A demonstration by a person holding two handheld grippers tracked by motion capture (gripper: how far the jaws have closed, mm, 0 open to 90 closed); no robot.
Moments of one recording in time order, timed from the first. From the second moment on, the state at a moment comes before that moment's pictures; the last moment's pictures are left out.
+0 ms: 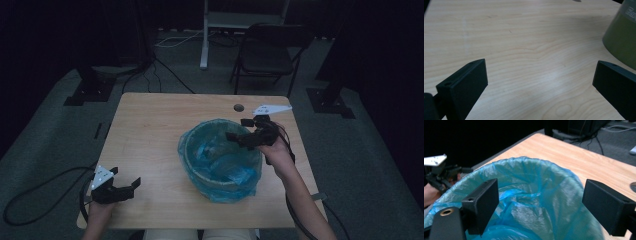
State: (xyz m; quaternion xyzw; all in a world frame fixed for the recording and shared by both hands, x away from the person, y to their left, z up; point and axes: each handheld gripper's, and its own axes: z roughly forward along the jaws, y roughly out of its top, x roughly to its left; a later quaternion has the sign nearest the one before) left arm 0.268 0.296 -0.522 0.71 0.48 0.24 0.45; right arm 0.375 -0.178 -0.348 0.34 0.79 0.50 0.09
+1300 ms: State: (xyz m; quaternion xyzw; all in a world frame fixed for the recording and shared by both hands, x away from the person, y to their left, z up) left arm 0.247 0.319 -0.524 0.72 0.50 0.25 0.42; right arm 0.324 -0.309 -0.462 0.52 0.64 0.52 0.22
